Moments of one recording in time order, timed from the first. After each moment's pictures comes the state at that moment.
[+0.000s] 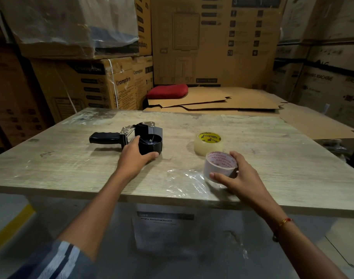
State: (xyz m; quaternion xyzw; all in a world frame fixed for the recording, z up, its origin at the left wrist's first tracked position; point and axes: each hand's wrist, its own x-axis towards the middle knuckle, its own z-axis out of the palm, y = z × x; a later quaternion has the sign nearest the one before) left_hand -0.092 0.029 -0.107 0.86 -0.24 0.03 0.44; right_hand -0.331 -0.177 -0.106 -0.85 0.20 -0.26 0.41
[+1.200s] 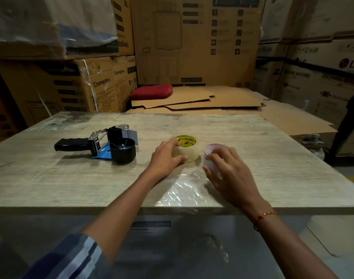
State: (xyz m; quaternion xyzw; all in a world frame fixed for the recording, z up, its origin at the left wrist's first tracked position) left_hand -0.151 -0.103 -0.105 0.83 -0.40 -0.01 0.39; right_hand -0.335 -0.230 -0.114 -0.91 0.05 -0.40 -0.04
